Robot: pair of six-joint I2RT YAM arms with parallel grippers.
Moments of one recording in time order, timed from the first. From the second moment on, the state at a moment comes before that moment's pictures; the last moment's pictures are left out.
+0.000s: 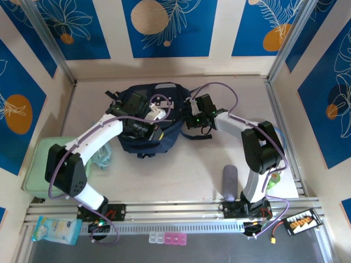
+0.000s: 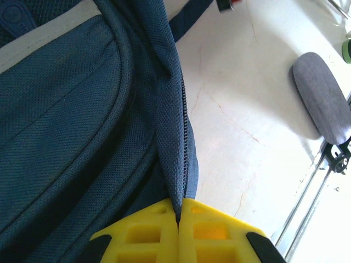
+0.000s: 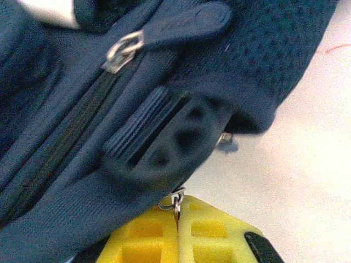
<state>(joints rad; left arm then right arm) -0.51 1.56 1.27 -0.83 0.49 0.07 0.43 1.84 1.20 -0.28 -0.20 0.21</state>
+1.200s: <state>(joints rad) -0.61 1.64 1.40 -0.88 0.30 0.27 0.29 1.35 0.95 -0.42 -0.20 0.38</state>
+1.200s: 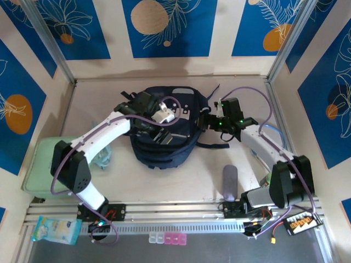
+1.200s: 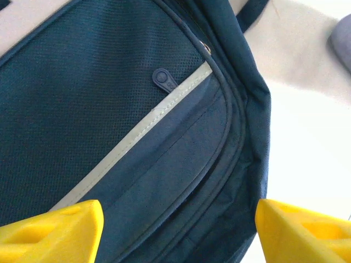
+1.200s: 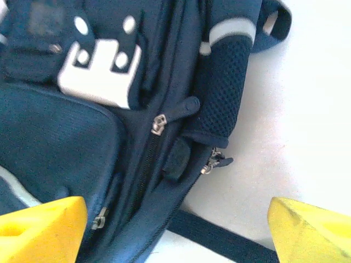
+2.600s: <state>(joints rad) -0.68 1.84 1.39 -0.85 0.07 0.74 0.17 1.28 0.89 -0.38 -0.29 0.54</state>
